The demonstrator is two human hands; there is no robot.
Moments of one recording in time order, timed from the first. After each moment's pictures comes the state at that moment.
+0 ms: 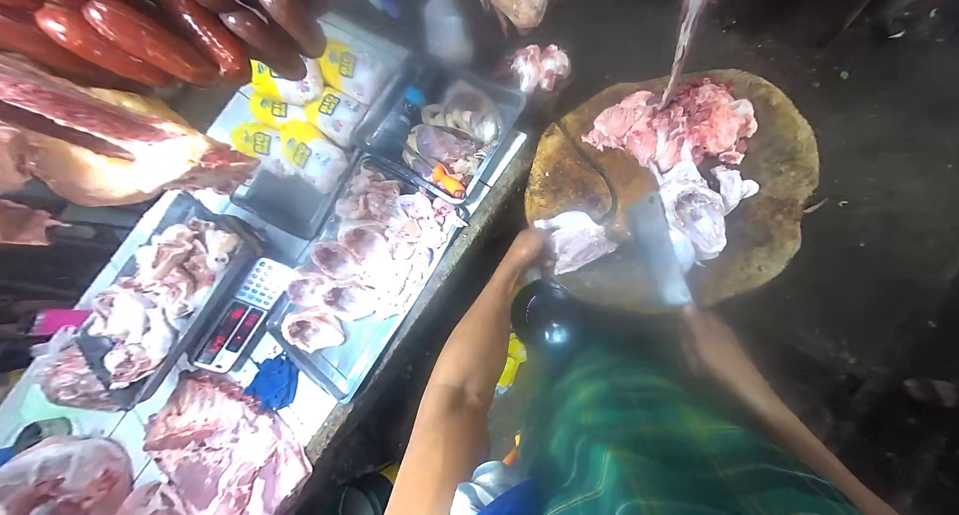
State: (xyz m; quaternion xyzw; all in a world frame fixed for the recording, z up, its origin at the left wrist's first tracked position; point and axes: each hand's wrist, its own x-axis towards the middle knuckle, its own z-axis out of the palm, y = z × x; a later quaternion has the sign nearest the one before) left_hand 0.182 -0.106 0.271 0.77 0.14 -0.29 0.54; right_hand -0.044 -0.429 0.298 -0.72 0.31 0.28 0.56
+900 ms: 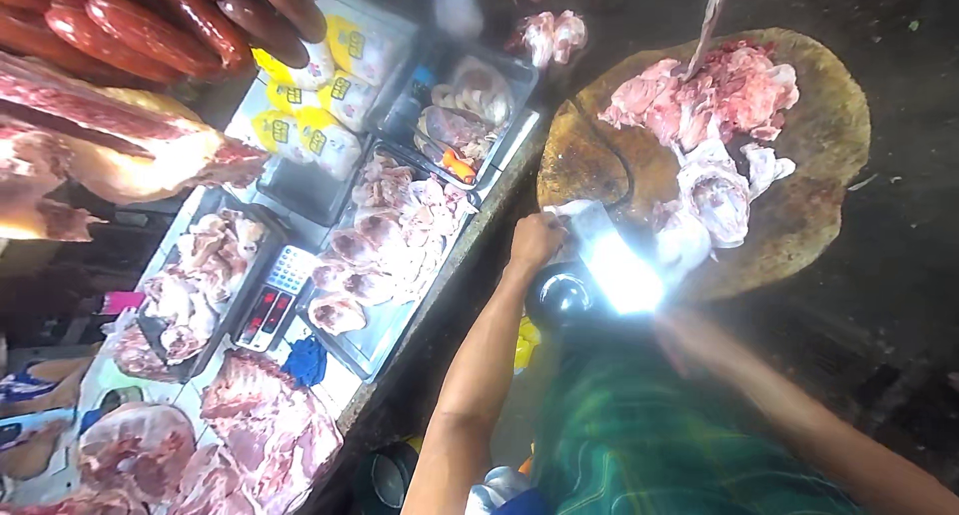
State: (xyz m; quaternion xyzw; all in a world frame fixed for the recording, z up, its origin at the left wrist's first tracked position) left_hand 0.161 -0.112 0.323 0.96 -0.02 -0.16 0.23; right_hand -0.016 -0.392 0.326 -0.61 0.22 0.43 0.62
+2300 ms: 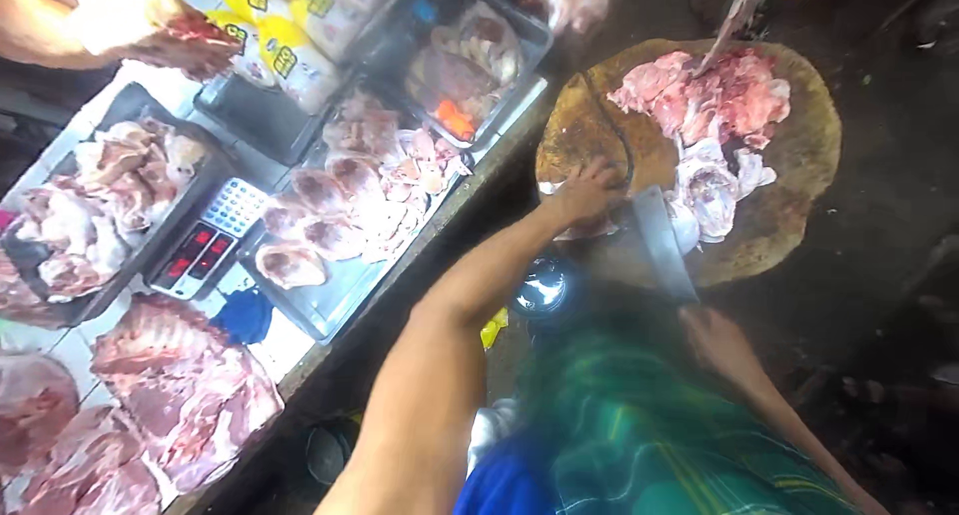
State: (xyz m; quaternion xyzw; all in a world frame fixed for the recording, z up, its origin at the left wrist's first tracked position) left_hand 0.195 -0.178 0.305 0.90 -0.40 -0.18 -0.01; right_hand -0.065 -0.447 0.306 -0.81 0.25 0.31 0.44
